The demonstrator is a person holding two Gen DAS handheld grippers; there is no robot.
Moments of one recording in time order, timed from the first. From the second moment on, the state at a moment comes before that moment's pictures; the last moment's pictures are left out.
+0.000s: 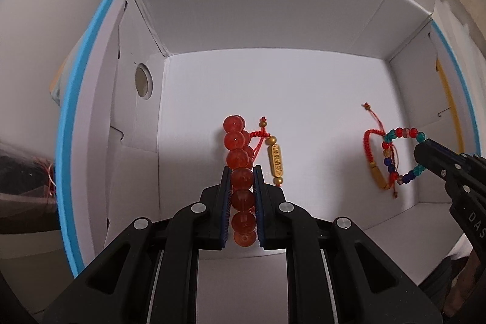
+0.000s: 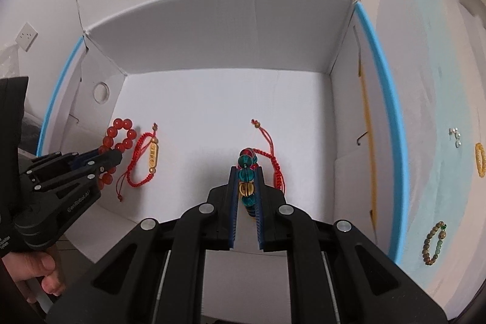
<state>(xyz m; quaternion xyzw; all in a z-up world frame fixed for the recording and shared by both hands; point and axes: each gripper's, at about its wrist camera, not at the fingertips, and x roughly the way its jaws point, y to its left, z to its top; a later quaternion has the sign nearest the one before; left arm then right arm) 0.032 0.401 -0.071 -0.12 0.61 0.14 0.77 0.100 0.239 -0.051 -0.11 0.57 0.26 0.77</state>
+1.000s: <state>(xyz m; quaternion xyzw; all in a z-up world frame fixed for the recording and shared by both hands) 0.022 0.389 -0.033 -0.10 0.56 0.17 0.80 0.093 0.221 -0.025 -0.11 0.55 0.25 0.79</state>
